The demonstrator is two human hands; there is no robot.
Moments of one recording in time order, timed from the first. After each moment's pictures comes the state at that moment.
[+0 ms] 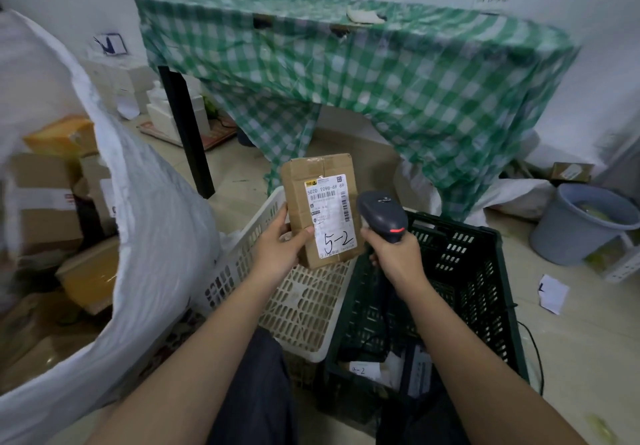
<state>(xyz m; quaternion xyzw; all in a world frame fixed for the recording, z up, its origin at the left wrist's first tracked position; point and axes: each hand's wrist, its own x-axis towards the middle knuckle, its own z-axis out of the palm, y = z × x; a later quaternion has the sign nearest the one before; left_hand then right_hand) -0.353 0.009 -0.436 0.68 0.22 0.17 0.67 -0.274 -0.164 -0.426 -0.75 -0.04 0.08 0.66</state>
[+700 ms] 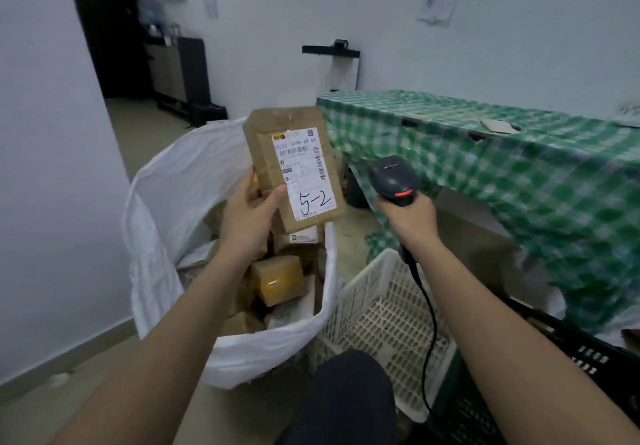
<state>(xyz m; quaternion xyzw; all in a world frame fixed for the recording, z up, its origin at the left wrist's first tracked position) -0.581 0.137 -0.264 0.65 0.26 0.46 0.54 -0.380 0.009 -0.265 -0.73 -0.27 0.03 0.62</state>
